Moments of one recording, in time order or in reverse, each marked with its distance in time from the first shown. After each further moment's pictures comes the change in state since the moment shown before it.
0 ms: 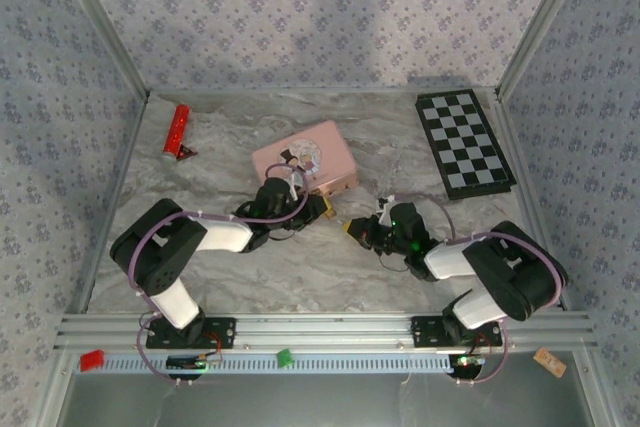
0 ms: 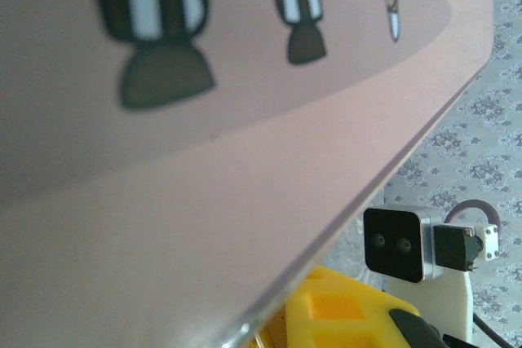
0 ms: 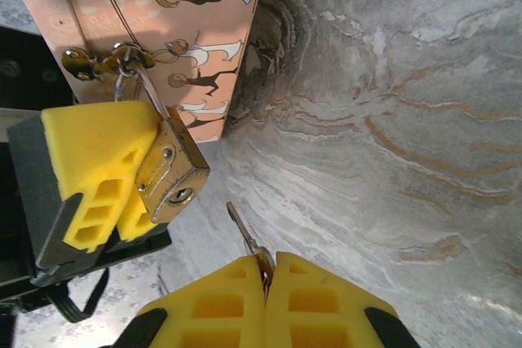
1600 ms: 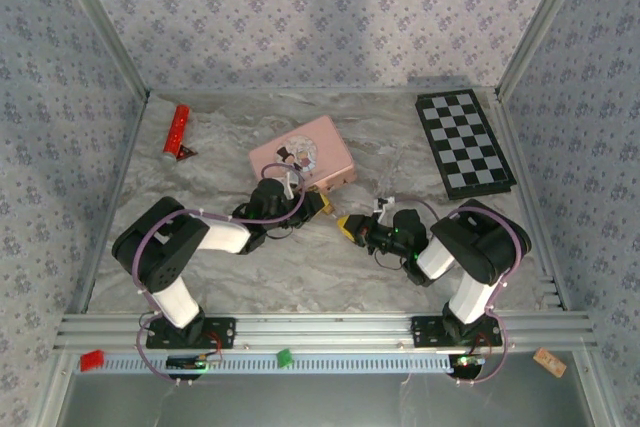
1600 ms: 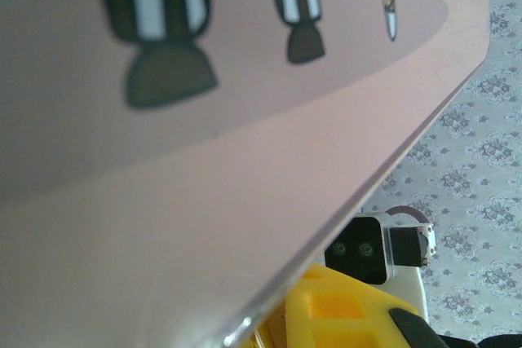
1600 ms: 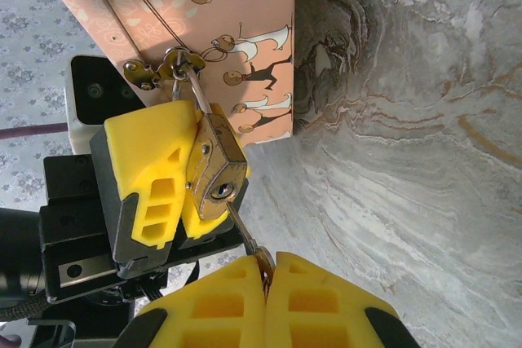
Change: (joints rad) left arm 0.027 0.019 -0.034 0.124 0.016 -0.023; right arm 0.005 0.241 -0.045 0.500 -0.041 0.236
